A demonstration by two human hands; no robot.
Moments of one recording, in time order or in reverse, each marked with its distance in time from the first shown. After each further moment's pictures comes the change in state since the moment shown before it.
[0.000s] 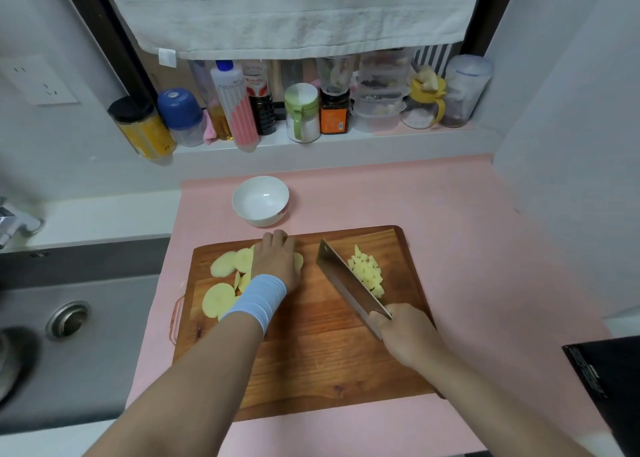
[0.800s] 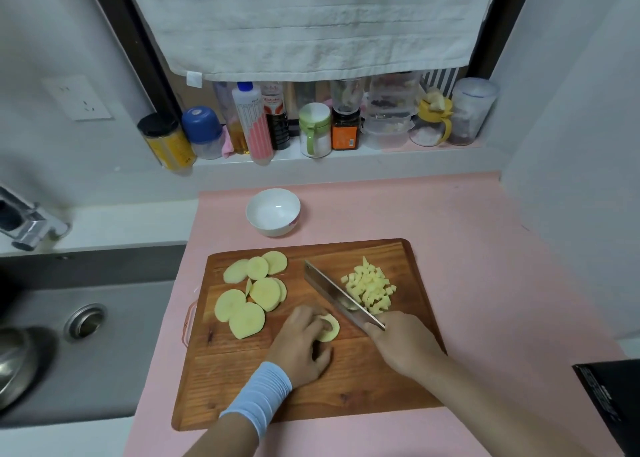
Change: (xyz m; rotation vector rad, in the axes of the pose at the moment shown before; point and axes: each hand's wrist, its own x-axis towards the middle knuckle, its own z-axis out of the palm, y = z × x) left_hand -0.118 0.011 0.057 -0.603 0.222 0.443; right_hand 0.001 -0.008 0.007 -0.153 0.025 -0.138
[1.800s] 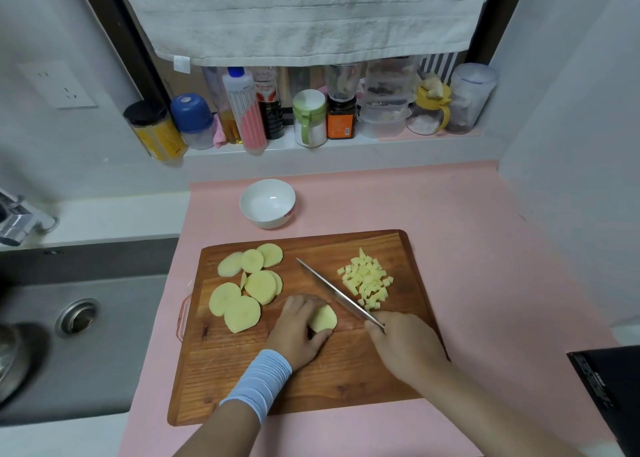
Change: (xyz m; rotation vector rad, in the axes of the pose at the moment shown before) left_hand 0.008 -0.009 0.007 -0.055 0.010 -0.161; right_hand -0.014 0.005 0.008 -0.086 0.131 -0.100
